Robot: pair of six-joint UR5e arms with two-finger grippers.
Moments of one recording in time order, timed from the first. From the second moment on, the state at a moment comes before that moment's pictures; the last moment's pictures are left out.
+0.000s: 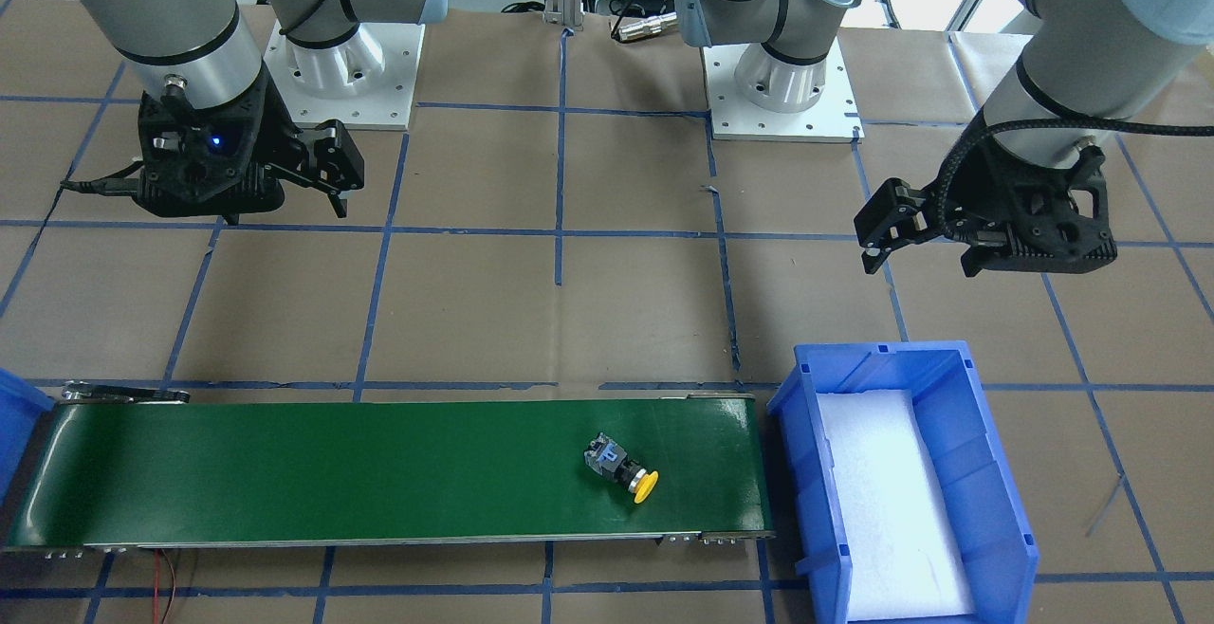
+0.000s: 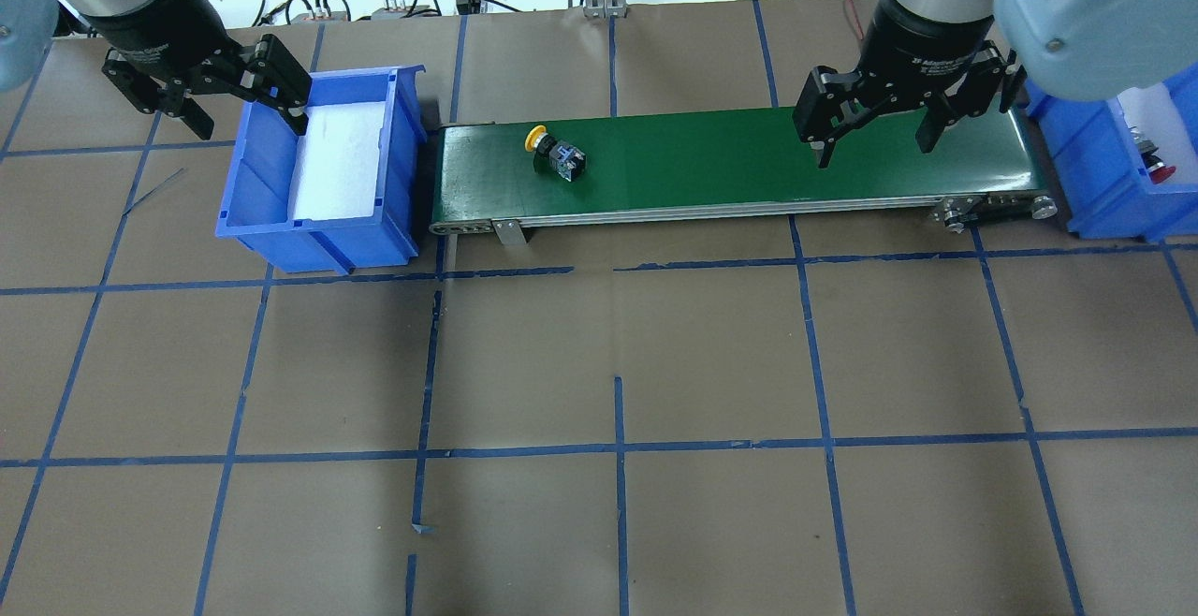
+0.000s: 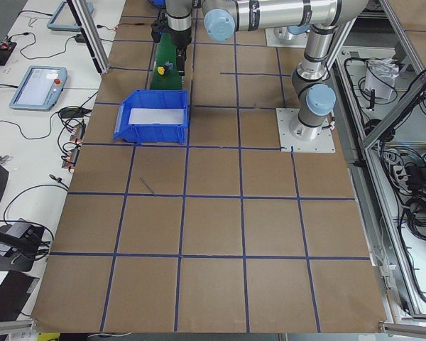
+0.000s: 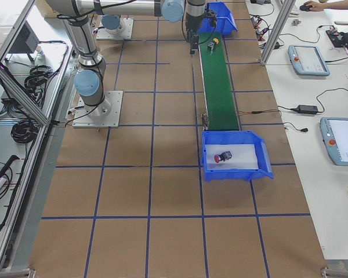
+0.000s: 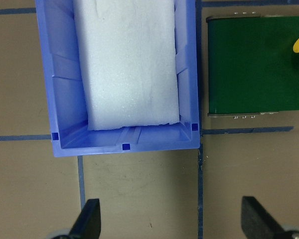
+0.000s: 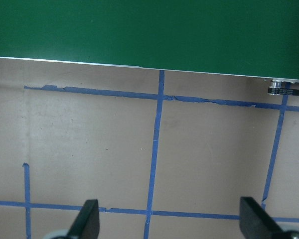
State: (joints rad) left arm -1.42 -1.68 -1.49 -1.52 1.57 0.17; right arm 1.60 -1.50 1.54 -1.58 -1.60 -0.04
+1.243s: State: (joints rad) left arm -1.47 -1.68 -1.46 -1.51 1.57 0.16; right arm 1.59 -1.50 1.54 -1.58 -1.60 -0.01
